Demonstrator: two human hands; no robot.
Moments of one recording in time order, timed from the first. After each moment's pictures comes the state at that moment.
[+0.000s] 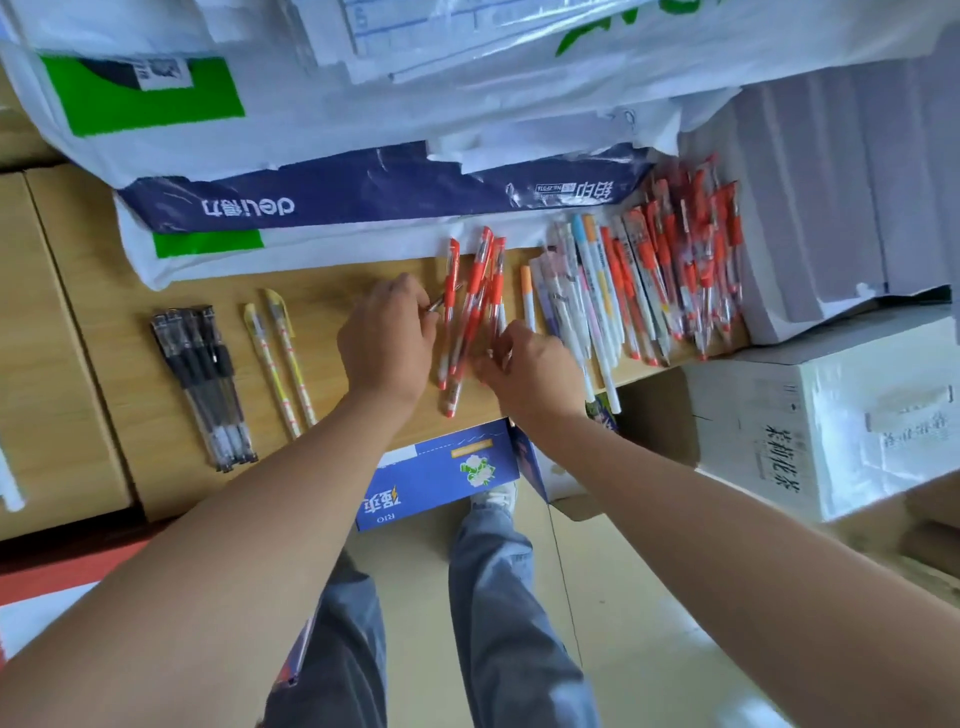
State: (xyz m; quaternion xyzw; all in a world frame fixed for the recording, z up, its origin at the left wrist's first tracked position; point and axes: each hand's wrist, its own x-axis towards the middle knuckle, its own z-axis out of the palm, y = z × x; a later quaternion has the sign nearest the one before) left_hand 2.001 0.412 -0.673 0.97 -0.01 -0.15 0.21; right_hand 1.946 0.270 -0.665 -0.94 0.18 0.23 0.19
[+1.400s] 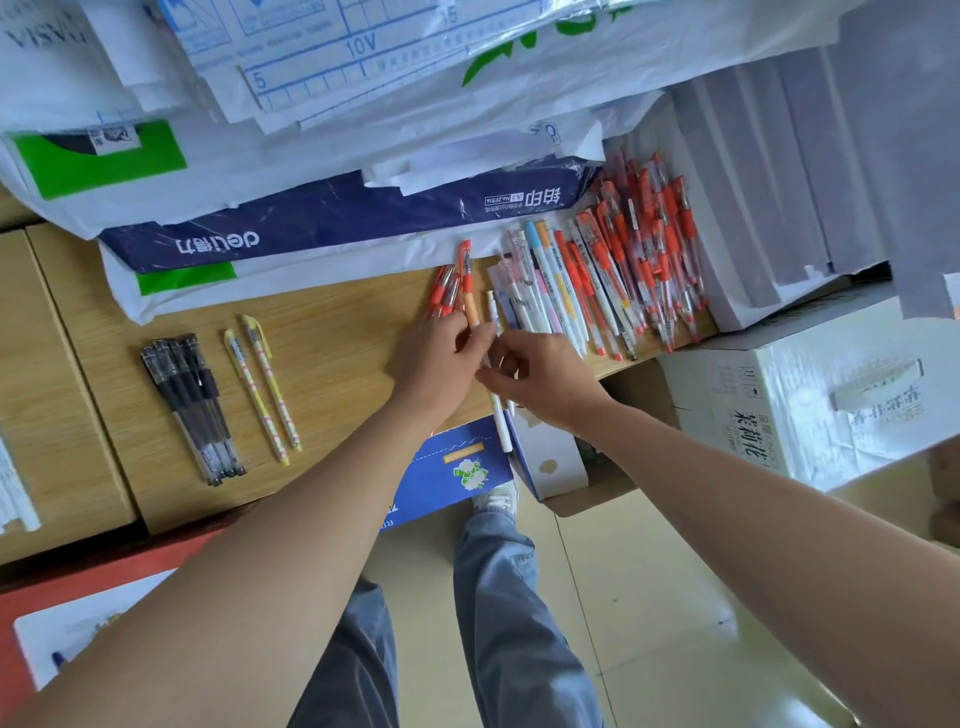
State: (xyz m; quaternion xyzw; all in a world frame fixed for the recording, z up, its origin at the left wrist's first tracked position) left_hand 1.981 0.354 -0.642 0.85 -0.02 -0.30 0.44; right_hand 1.937 0.211 -0.642 -0.88 0.07 0.21 0.42
